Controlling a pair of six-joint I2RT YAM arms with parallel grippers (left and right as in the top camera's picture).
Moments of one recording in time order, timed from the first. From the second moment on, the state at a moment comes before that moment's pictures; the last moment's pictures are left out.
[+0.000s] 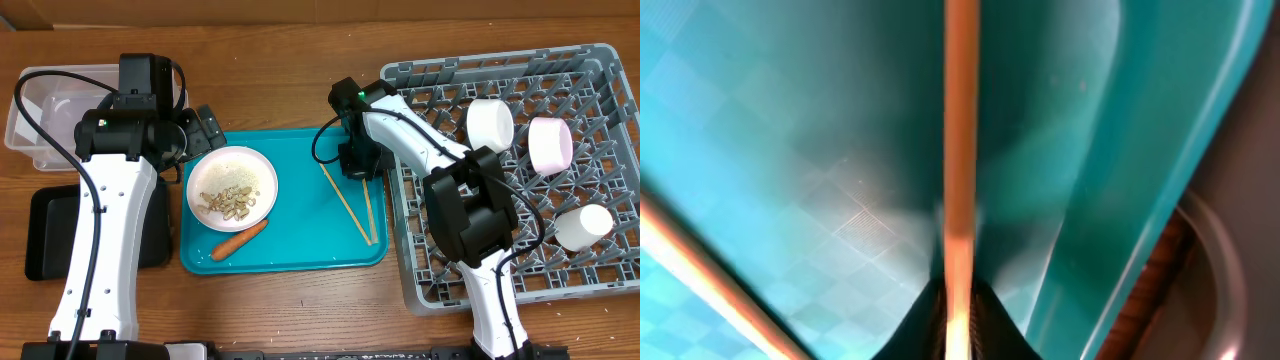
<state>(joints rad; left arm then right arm) -0.01 1.51 1.51 -1.14 -0.06 -0.47 0.50 2.32 1.86 -1.21 -0.03 0.36</state>
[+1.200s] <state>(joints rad) -0.01 1.51 1.51 -1.13 -0.06 -0.47 0.28 2.14 2.08 -1.64 -0.06 0.22</state>
